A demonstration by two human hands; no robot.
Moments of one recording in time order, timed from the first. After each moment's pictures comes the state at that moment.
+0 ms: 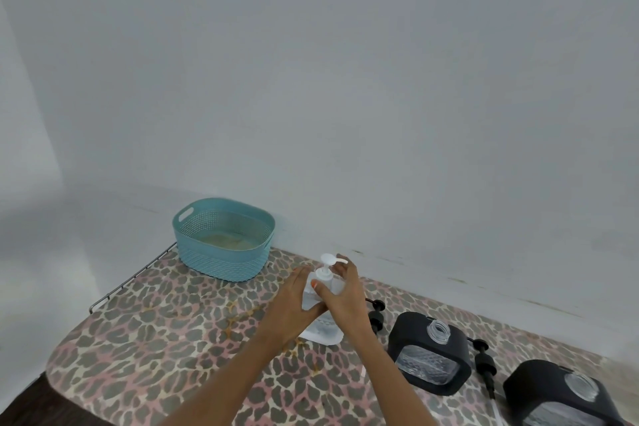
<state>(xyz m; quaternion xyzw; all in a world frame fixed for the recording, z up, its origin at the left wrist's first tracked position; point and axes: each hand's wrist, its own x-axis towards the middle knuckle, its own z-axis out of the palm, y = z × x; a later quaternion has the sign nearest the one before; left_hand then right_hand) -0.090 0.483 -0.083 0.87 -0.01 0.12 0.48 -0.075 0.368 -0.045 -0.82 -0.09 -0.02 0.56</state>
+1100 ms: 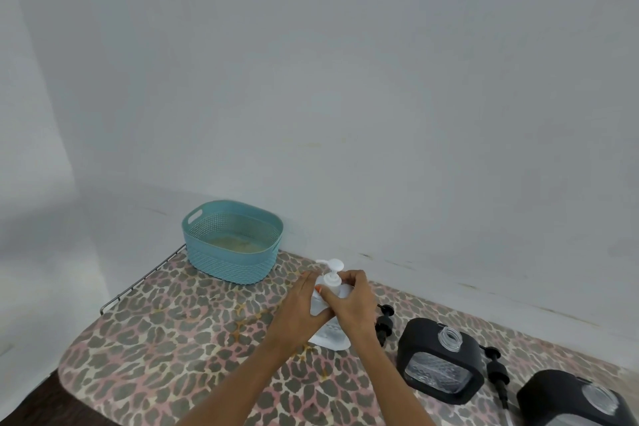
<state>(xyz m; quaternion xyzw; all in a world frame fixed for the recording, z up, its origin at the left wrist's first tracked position) -0.091 0.483 -0.090 0.86 -0.02 0.14 0.49 -0.072 0.374 -0.051 -0.83 -0.06 -0.07 0.55</state>
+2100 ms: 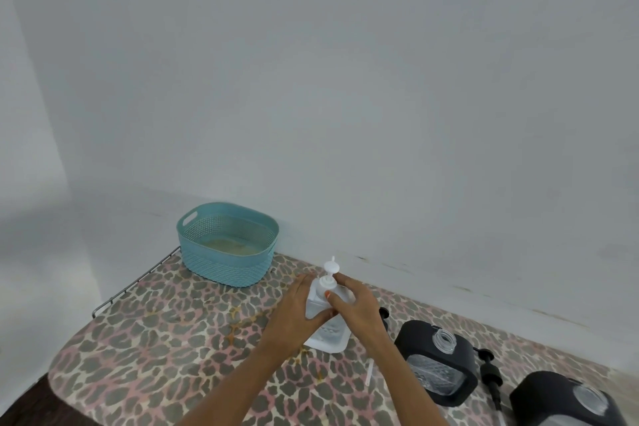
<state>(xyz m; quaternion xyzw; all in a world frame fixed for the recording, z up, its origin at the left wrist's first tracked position) -0.083 0.486 -0.100 0.87 0.00 0.12 0.48 -0.070 0.352 -0.041 -0.86 -0.11 0.01 0.50</state>
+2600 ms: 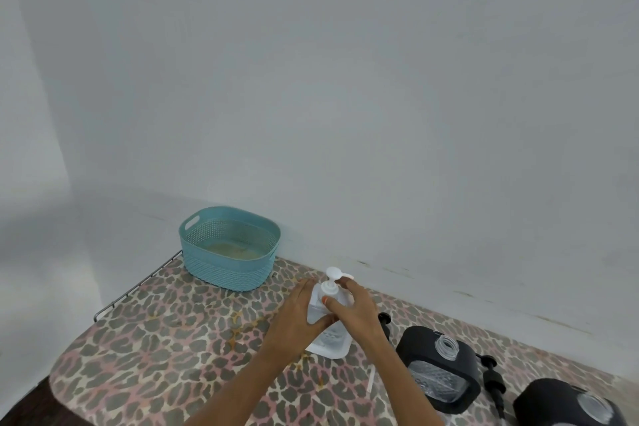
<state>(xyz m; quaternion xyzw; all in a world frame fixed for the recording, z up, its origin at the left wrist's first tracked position) -0.083 0.486 -0.100 0.87 0.00 0.11 0.49 -0.066 0.359 -0.045 -0.86 -0.09 0.01 0.50</state>
